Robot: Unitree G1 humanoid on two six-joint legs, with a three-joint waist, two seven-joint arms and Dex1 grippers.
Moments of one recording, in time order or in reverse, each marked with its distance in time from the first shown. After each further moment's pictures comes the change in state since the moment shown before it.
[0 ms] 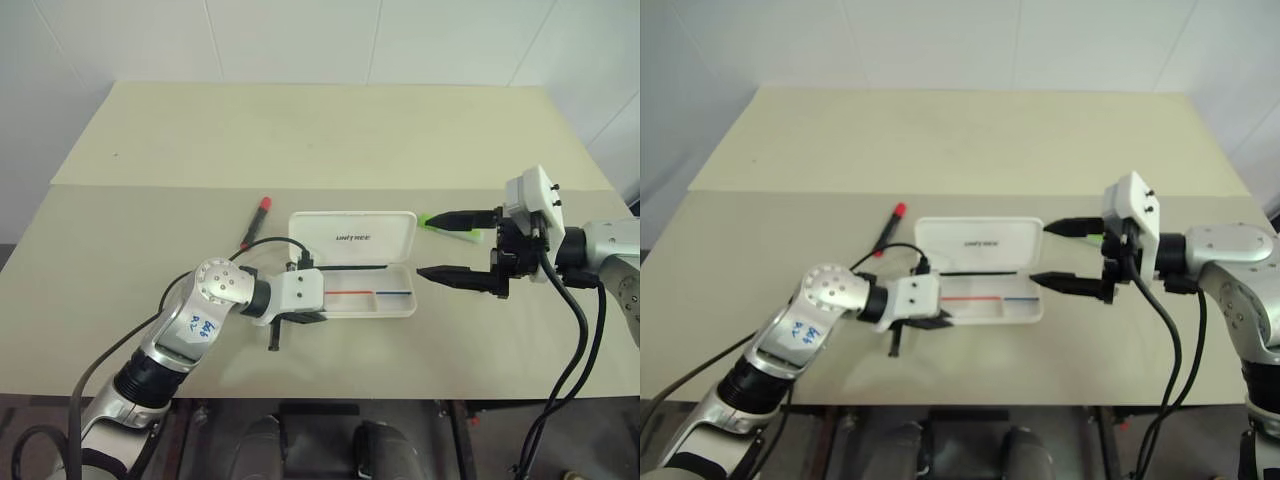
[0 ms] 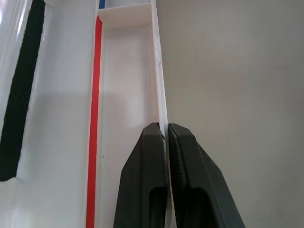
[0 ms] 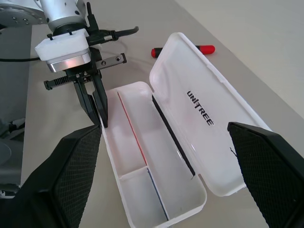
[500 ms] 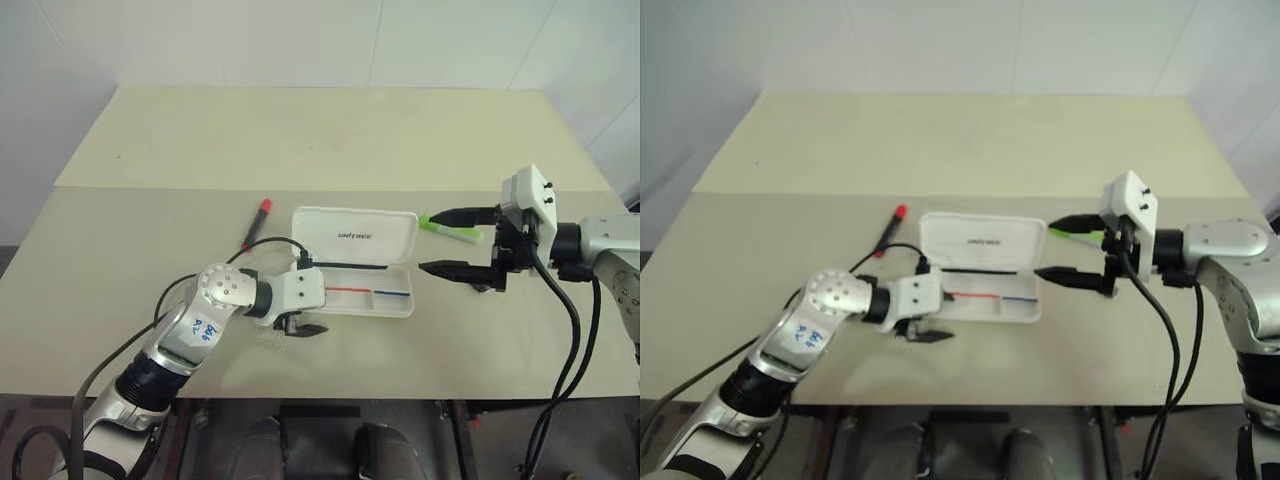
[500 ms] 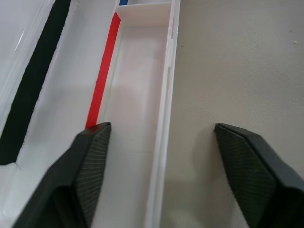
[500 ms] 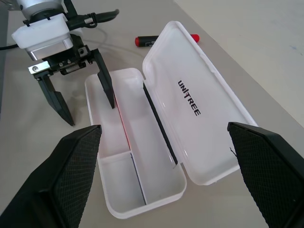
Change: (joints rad) left arm 0.015 -0.022 0.018 0.015 -0.028 0.044 0.099; right arm -0.051 0.000 0.046 0.096 -0.078 -0.052 0.023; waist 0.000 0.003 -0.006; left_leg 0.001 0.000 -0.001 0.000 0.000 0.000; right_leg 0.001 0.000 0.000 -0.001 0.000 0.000
